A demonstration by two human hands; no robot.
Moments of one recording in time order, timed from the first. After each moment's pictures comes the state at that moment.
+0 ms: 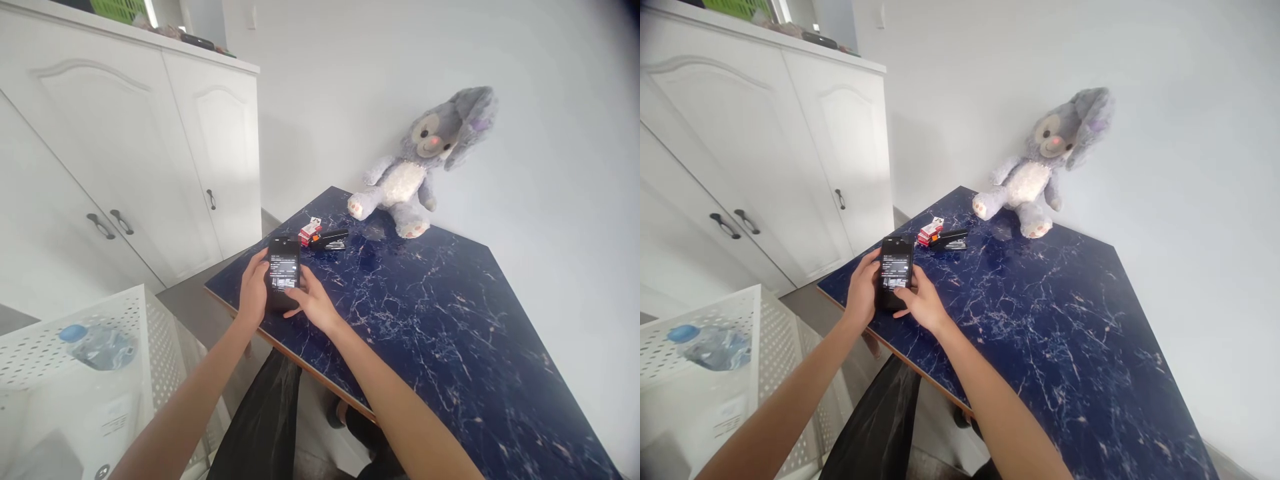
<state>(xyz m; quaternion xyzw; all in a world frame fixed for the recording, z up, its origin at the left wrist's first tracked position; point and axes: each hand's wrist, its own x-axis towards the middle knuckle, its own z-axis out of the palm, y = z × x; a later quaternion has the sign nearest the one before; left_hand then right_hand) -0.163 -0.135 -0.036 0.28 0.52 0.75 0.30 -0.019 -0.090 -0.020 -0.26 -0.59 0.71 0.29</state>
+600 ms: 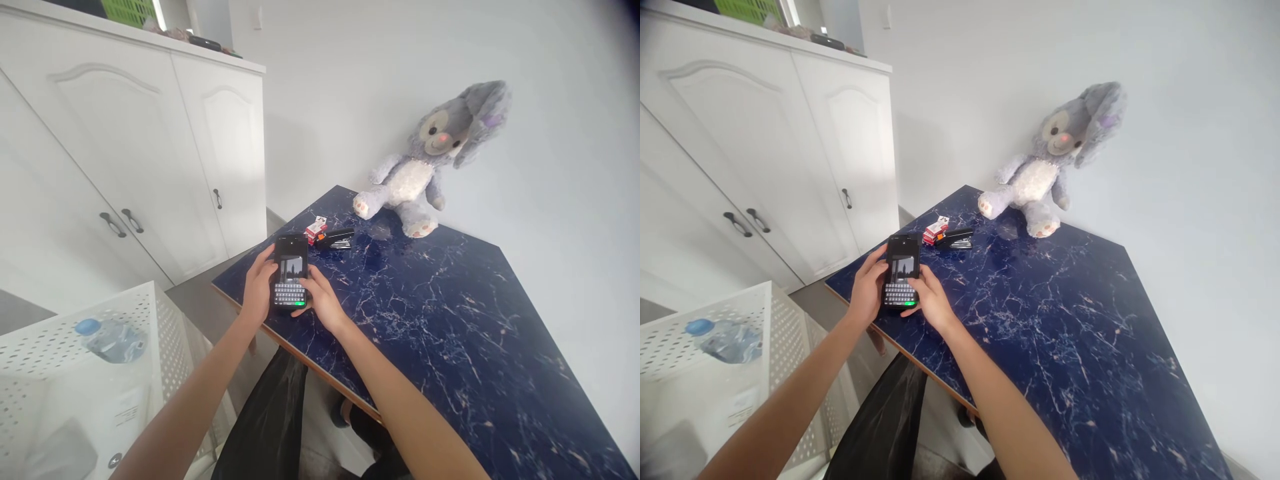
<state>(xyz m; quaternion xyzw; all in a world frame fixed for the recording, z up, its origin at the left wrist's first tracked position) -0.166 -0.142 -0.033 0.30 0.49 0.74 0.35 -0.015 -0.090 -0.021 -0.25 -0.54 0.74 0.30</state>
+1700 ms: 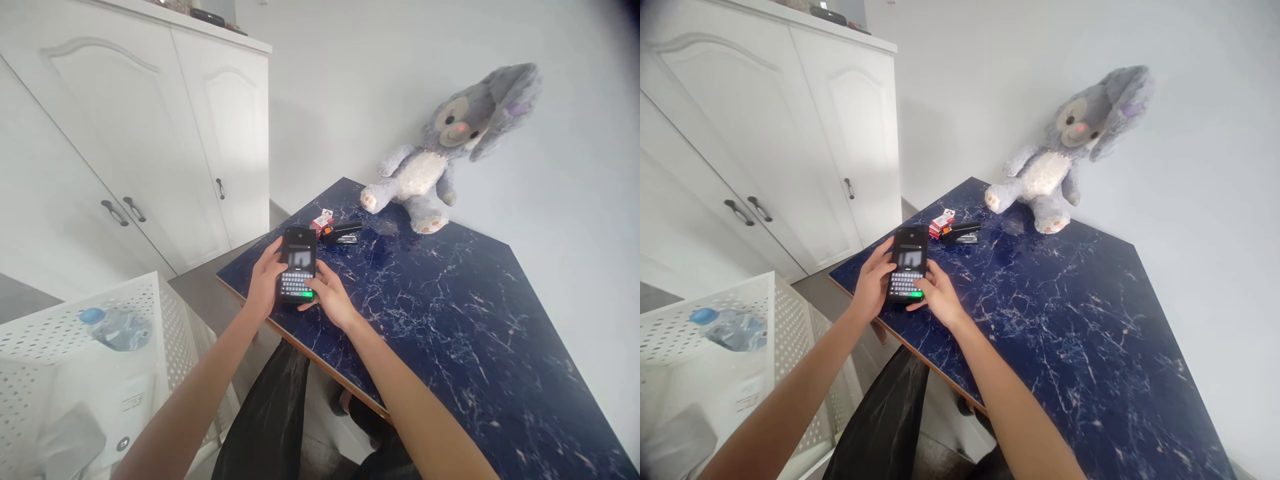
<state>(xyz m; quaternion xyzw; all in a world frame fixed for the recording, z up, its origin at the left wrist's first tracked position) -0.166 -0.148 -0.028 0.32 0.46 0.72 0.40 -0.012 -0.086 -0.024 -0.25 -0.54 0.75 0.29</state>
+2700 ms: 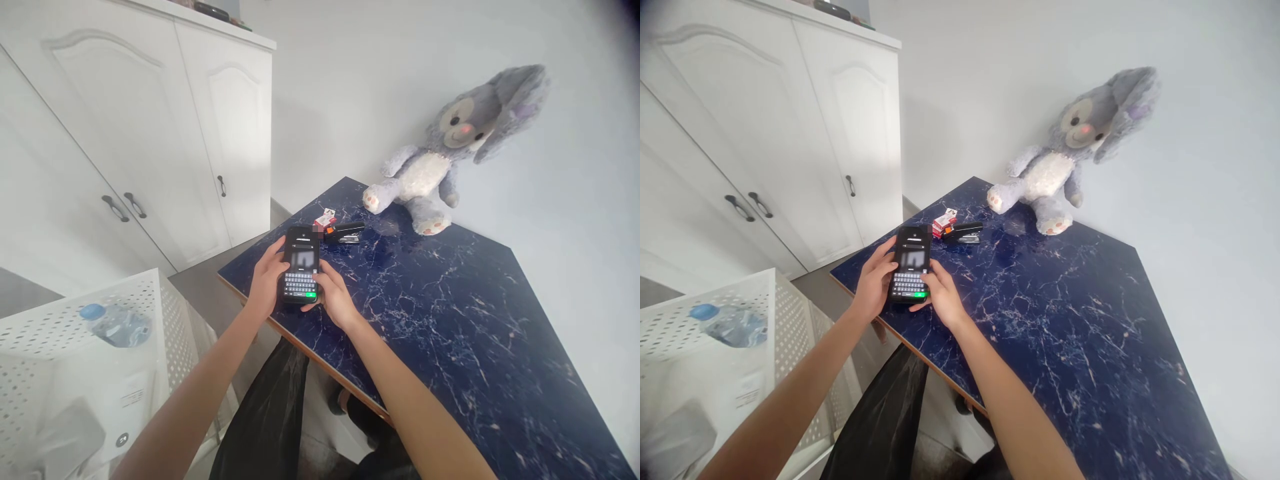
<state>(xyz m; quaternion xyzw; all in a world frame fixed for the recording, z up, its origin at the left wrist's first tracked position) -0.165 -0.150 -0.024 0.32 0.45 0.72 0.41 -0.011 -0.087 -0.024 -0.27 -0.54 0.73 0.30</state>
